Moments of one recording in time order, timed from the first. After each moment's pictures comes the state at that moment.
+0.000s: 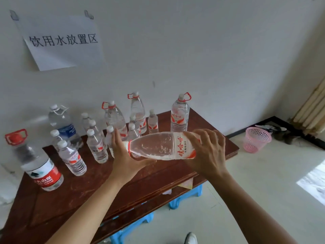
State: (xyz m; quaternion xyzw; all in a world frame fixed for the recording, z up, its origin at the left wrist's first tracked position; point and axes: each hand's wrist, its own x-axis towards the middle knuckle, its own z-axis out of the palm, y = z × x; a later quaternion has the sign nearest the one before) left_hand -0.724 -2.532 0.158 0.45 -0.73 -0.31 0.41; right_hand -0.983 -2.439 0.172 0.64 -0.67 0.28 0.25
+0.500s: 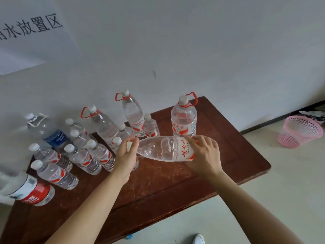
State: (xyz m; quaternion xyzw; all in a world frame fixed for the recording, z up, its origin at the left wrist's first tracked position) left_hand -0.853 -2.678 0.127 0.58 -0.50 -0.49 0.40; right_hand -1.113 -2.621 0.068 0.66 -0.70 0.28 0.06
